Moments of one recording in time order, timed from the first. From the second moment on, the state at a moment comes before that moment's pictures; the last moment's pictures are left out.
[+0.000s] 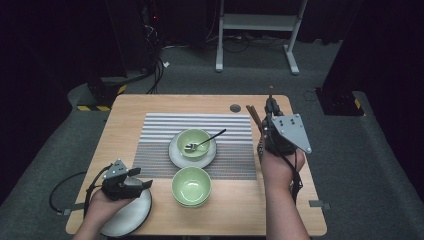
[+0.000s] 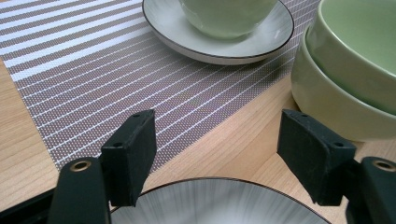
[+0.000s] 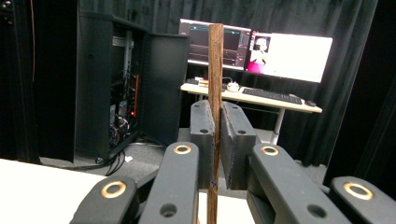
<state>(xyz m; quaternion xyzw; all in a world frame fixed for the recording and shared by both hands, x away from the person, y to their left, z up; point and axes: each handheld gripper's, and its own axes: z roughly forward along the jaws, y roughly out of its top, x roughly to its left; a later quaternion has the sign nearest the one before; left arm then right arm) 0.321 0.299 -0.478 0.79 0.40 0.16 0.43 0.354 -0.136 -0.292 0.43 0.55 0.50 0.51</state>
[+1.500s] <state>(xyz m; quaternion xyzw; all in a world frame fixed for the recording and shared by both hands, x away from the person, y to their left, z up) 0.316 0.291 -0.471 0.78 0.39 0.18 0.45 0.333 -0.086 -0.322 0.38 0.58 0.57 0.44</state>
